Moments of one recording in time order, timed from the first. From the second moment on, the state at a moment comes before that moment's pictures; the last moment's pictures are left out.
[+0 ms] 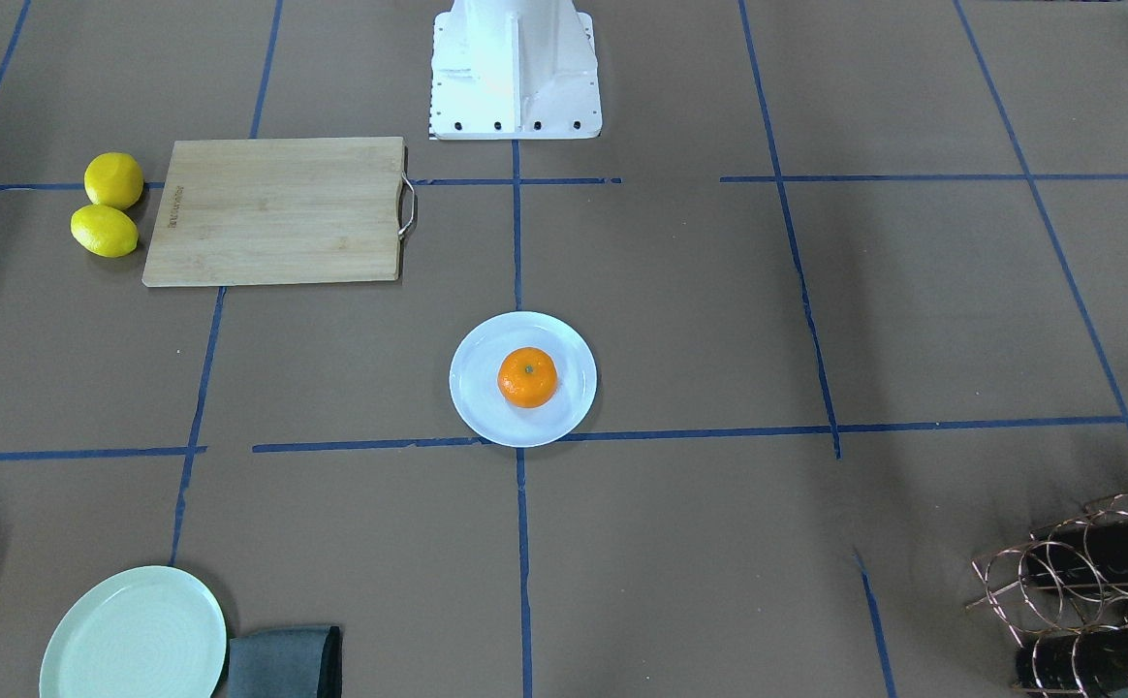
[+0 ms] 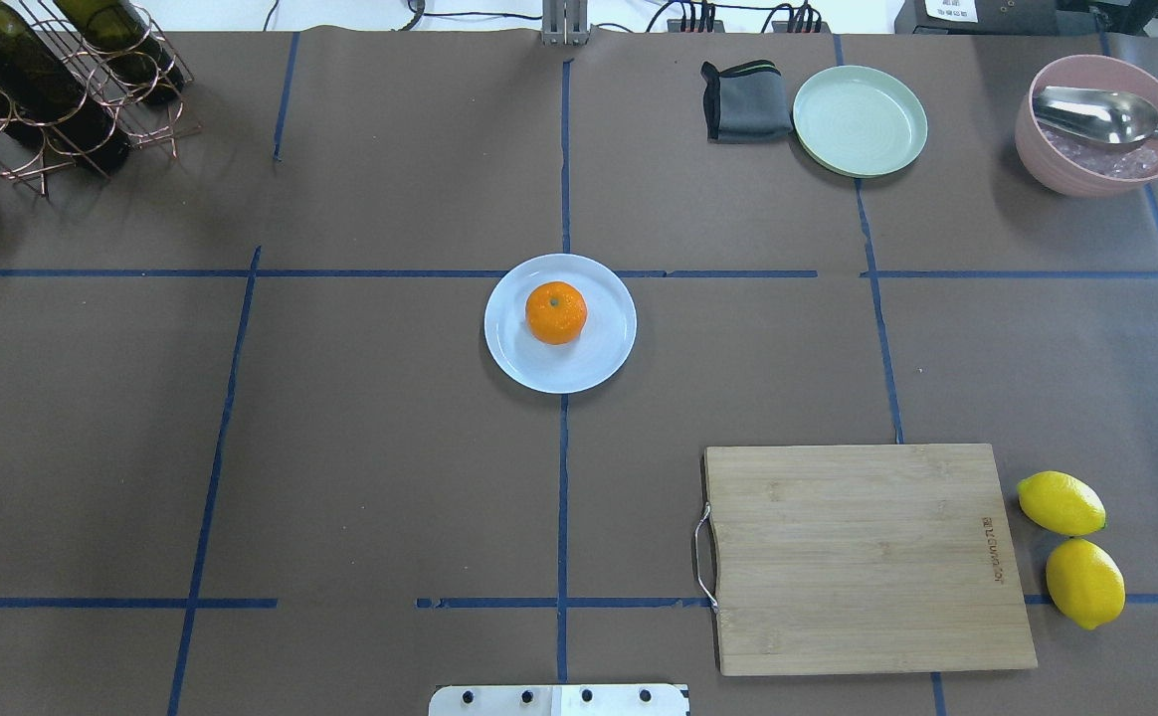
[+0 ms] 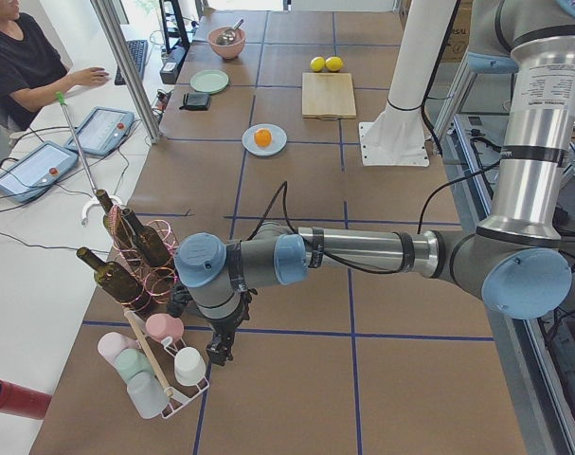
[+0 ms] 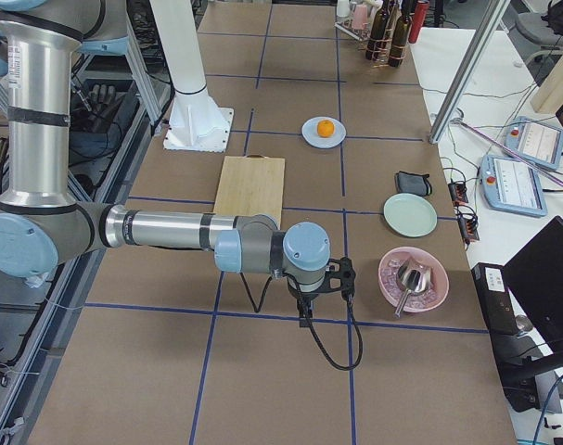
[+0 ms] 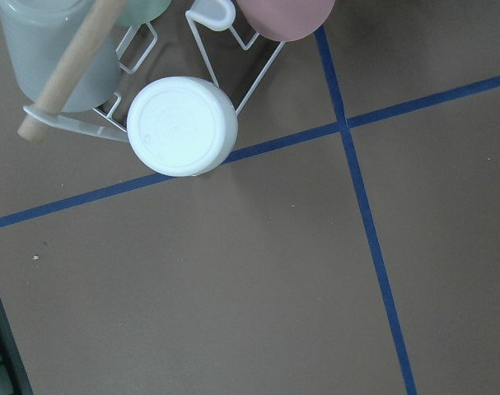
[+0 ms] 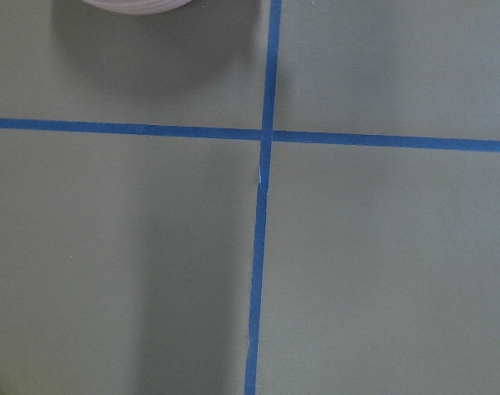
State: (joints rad) left arm -1.68 -1.67 -1.53 -1.36 -2.28 0.47; right arm 1.62 -1.68 1.68 -1.55 2.42 -0.07
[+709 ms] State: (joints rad) left arm -1.68 -1.67 -1.53 -1.36 -2.28 0.44; right arm 1.63 -1.68 1.67 -1.53 2.42 -0.06
